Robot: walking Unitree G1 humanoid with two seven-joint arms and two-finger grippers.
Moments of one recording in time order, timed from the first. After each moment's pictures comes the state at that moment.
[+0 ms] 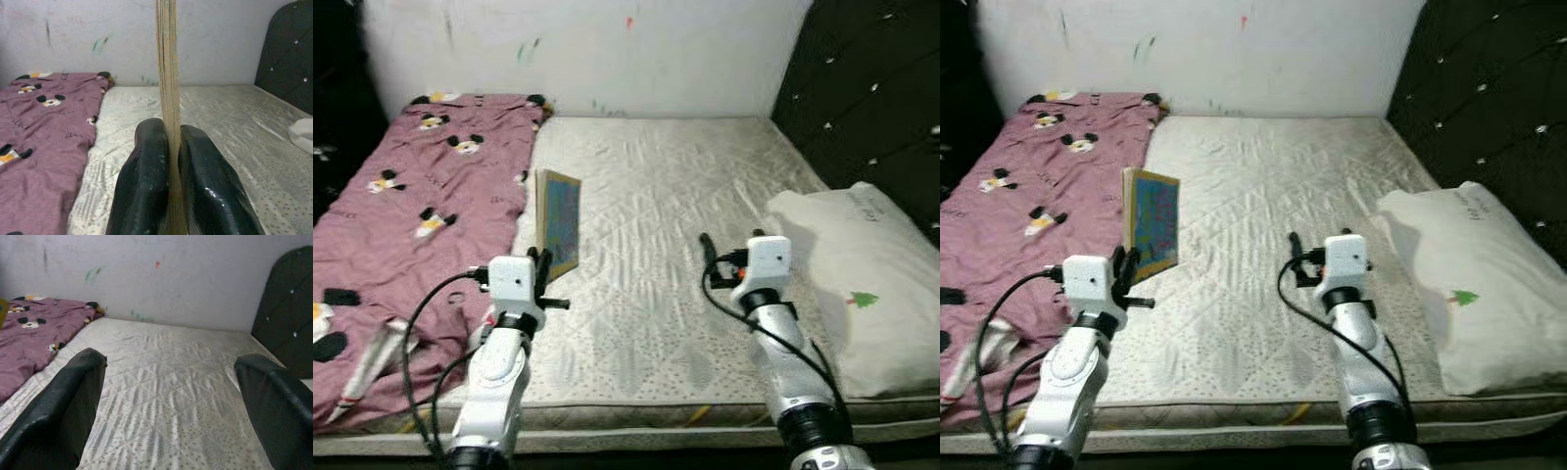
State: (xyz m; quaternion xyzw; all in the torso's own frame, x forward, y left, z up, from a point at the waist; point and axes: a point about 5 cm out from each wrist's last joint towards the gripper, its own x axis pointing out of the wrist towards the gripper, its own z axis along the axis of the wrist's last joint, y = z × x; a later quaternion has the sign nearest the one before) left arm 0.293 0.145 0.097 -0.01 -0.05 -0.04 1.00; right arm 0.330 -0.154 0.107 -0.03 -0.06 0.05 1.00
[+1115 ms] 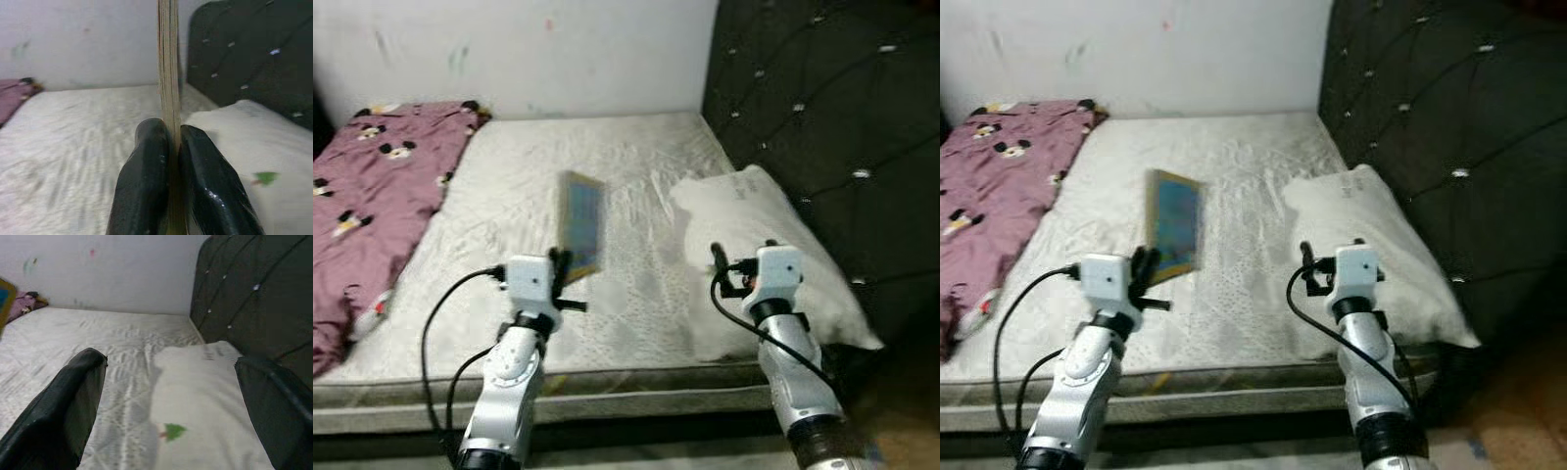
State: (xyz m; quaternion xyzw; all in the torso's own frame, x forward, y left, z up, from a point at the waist) left arm 0.294 0.123 0.106 -0.02 -0.05 -0.09 0.99; right arm 0.322 -0.164 0.097 -0.04 -0.04 0.03 1.00
